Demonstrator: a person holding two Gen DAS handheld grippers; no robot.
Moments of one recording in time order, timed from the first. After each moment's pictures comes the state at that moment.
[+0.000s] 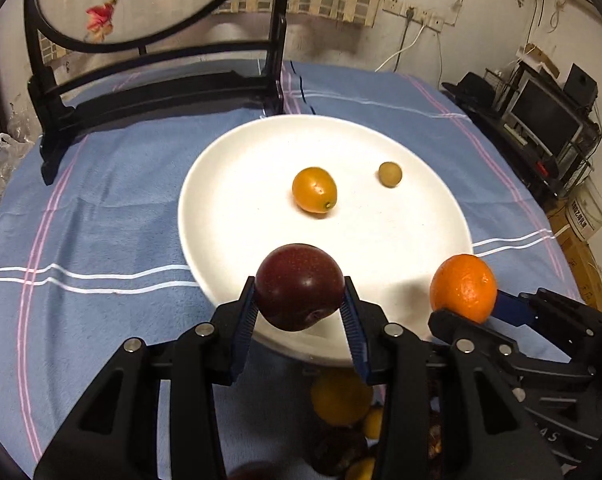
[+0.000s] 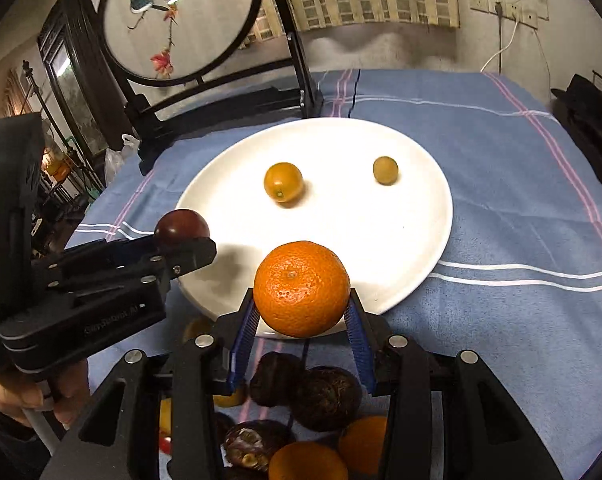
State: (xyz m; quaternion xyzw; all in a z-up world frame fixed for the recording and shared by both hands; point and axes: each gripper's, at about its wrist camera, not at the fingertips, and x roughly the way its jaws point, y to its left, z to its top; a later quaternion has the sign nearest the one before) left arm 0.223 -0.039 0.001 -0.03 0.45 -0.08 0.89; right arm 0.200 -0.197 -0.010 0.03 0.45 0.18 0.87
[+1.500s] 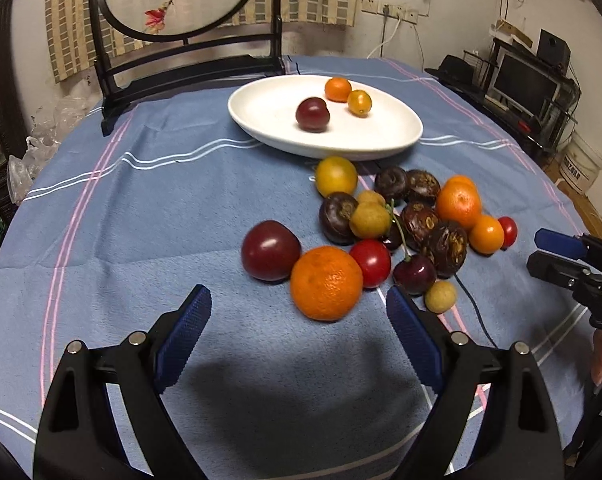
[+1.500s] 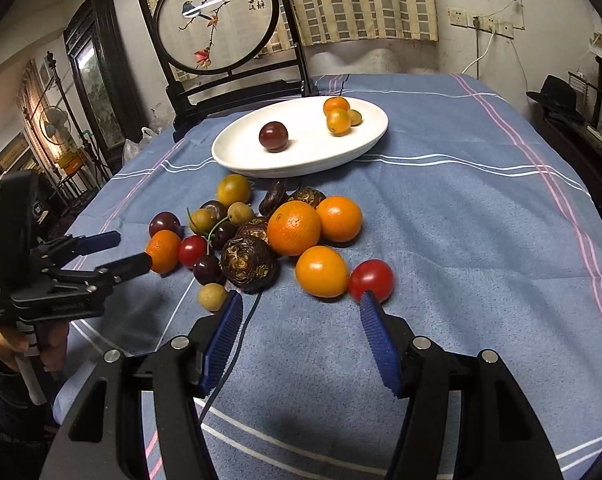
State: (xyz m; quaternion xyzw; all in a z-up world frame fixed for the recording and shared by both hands) left arm 0.044 -0.023 -0.016 0.02 0.42 -0.08 0.90; right arm 0.027 -0.264 -0.009 0.02 0.41 0.19 0.89
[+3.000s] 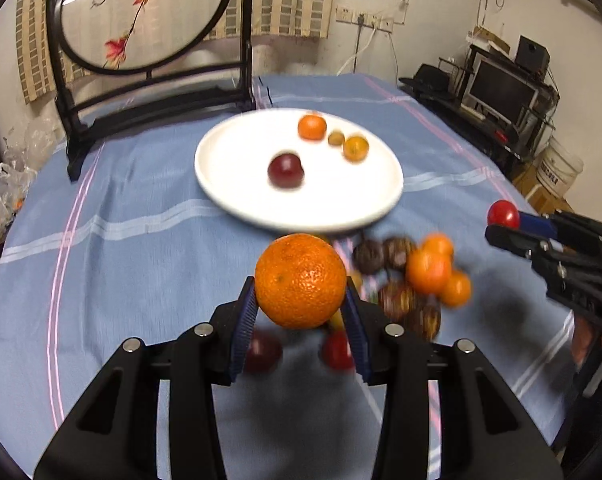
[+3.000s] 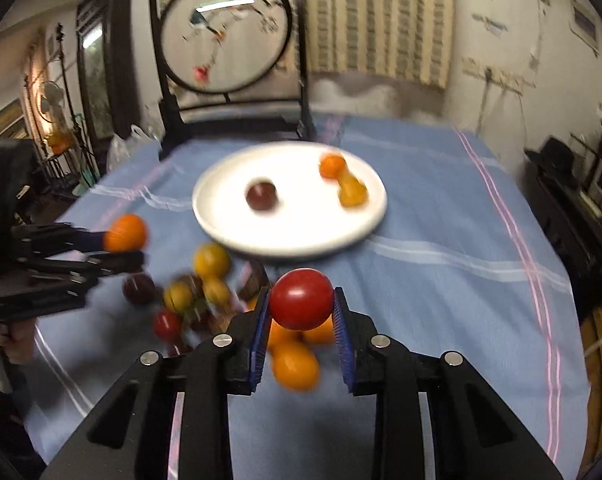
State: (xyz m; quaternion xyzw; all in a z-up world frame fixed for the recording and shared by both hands) left arm 0.109 -0.029 0.029 0.01 0.41 -0.13 0.90; right arm 0.091 -0.234 0.038 -0.06 0.37 0.17 0.91
